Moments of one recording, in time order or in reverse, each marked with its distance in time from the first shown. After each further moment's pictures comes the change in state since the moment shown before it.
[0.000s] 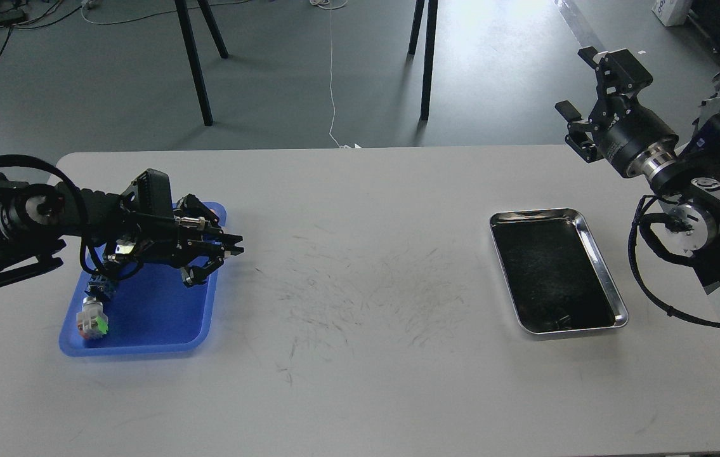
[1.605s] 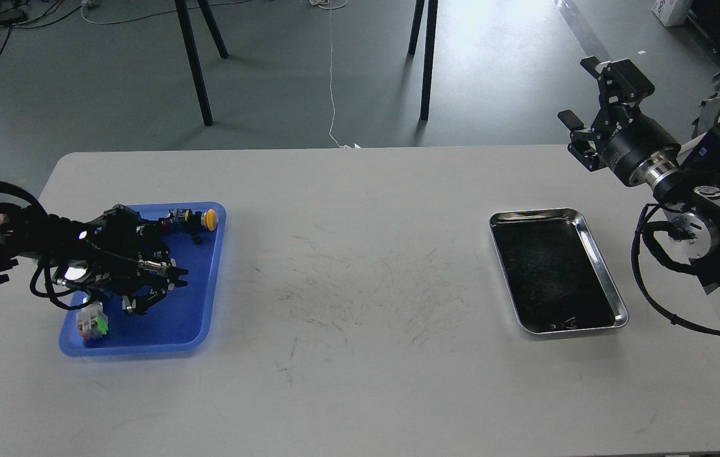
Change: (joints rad) left arm 0.012 0.045 0.122 0.046 0.174 0.001 0.000; right arm -0.028 -0.016 0.000 0.010 0.001 0.000 0.000
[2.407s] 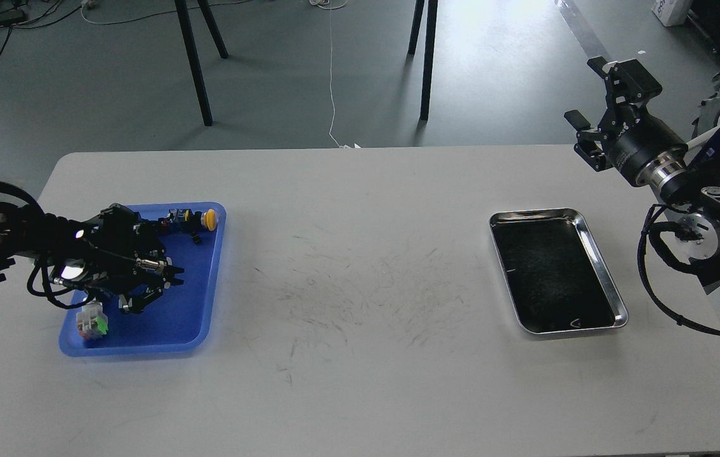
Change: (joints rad) left arm 0.004 0.000 0.002 0.020 -0.002 -0.002 0.000; right arm -0.003 -0.013 0.005 0.005 0.001 0.002 0.000
